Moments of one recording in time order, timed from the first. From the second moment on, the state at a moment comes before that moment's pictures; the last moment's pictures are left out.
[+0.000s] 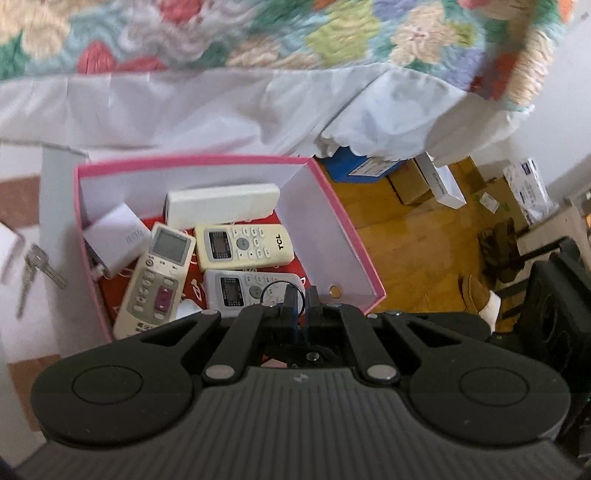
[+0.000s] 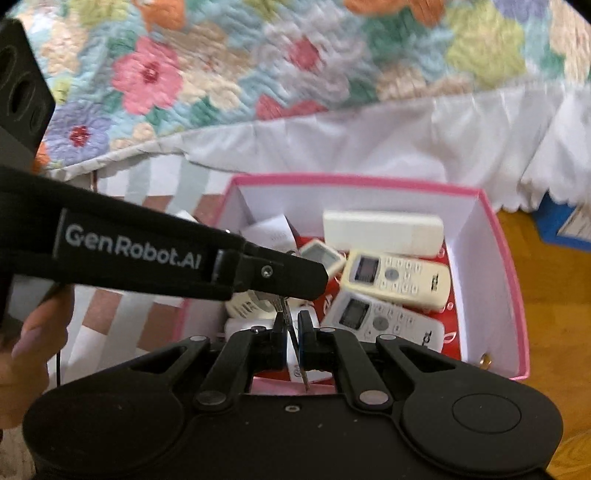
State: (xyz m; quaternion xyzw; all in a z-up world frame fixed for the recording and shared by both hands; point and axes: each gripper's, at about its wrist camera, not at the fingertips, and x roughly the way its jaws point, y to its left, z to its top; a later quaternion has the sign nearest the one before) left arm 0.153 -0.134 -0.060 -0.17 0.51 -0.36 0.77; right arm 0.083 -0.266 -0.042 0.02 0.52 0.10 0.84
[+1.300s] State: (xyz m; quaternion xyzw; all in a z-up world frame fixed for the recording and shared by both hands) left arm 0.111 -0.001 0.028 0.03 0.49 -0.23 0.84; right arm 0.016 -0.155 0.053 -0.03 0.42 0.19 0.88
